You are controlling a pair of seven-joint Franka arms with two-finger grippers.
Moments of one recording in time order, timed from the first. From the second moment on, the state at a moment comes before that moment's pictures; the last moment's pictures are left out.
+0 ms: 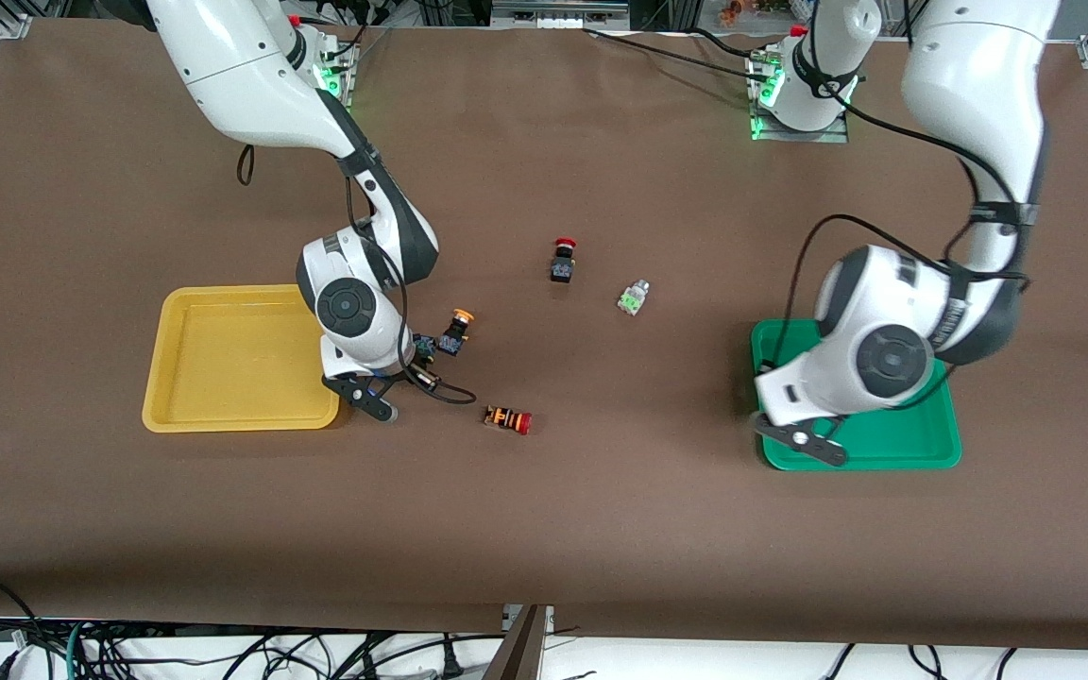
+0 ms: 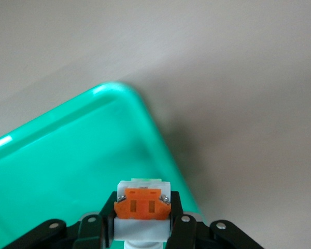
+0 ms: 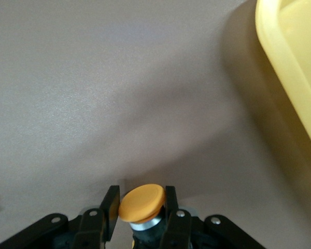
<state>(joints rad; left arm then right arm) -0.09 0.64 -0.13 -1.47 0.12 1.92 0.17 0.46 0.71 -0.01 -1.67 0.00 2.38 0.99</state>
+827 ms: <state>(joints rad) -0.06 0.70 -0.15 -1.54 0.12 1.95 0.18 0.31 0.66 -0.03 -1.56 0.00 2.21 0.53</state>
